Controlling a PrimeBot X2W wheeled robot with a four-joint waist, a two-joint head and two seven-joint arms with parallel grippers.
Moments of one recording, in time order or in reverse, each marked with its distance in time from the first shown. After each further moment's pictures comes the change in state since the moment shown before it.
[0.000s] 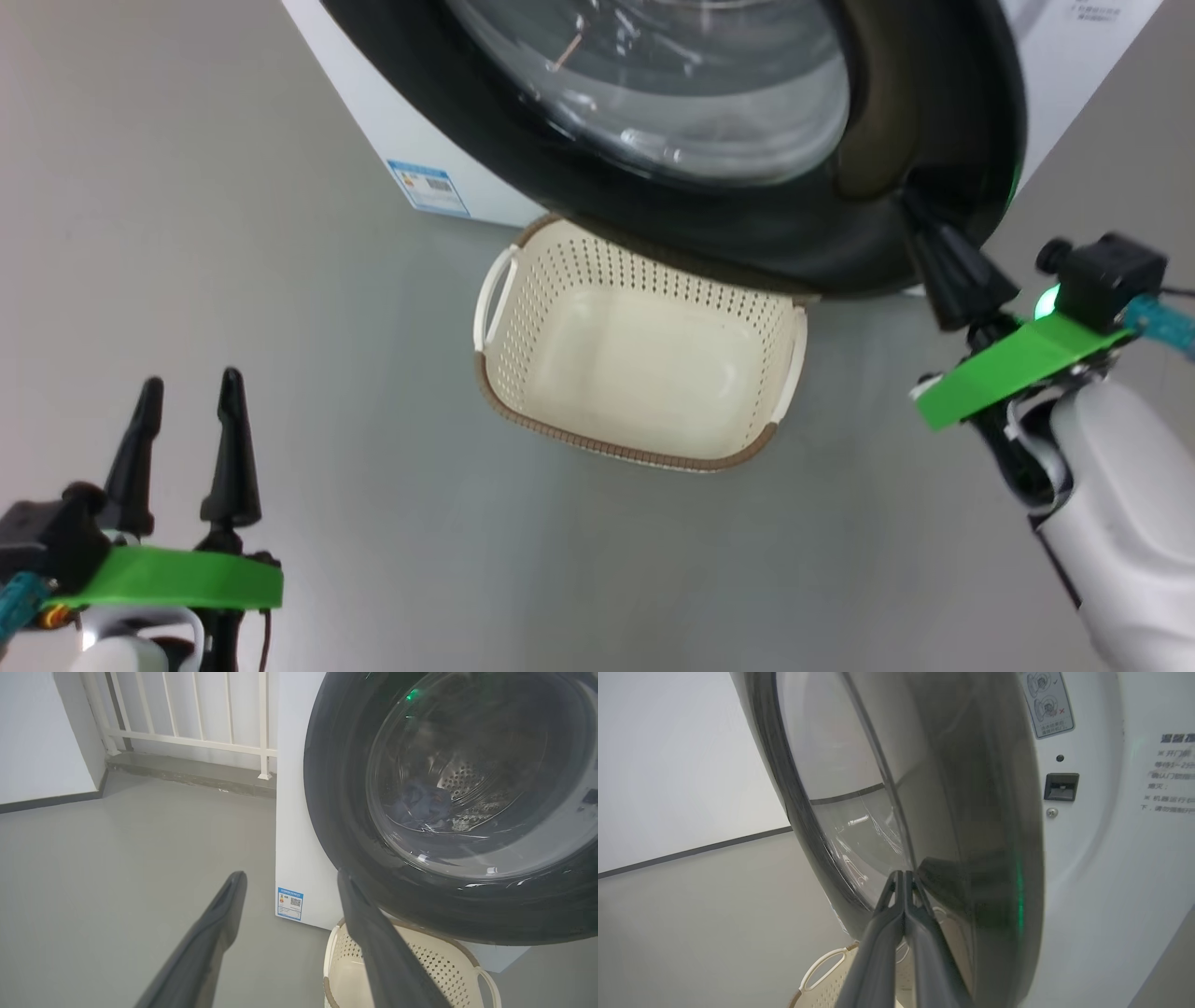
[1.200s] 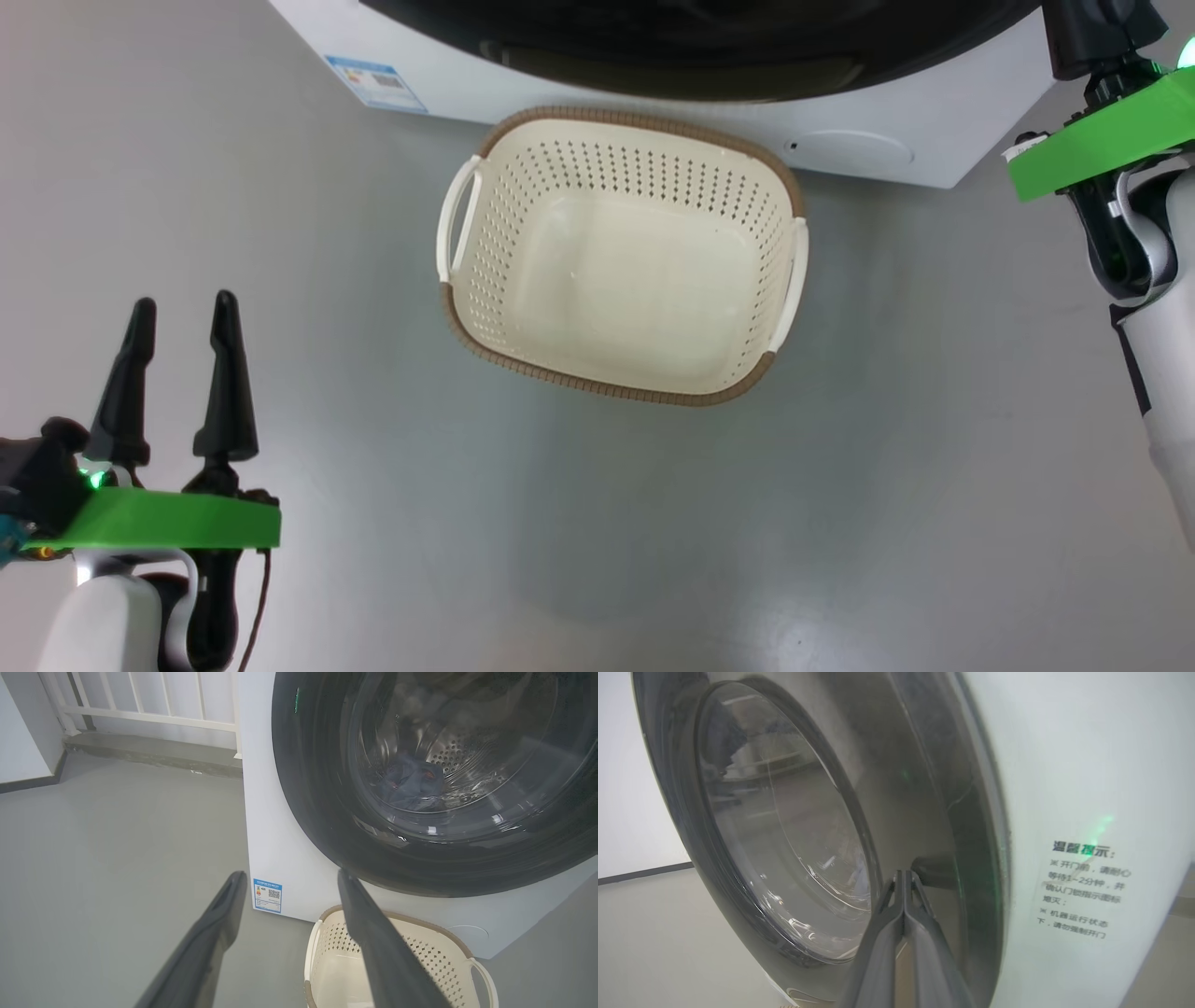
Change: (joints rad) left arm -0.110 0.004 -0.017 -0.017 -0.034 0.000 0.000; right arm -0.354 -0.027 -0.095 0.091 -0.089 0.007 0.000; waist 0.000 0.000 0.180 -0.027
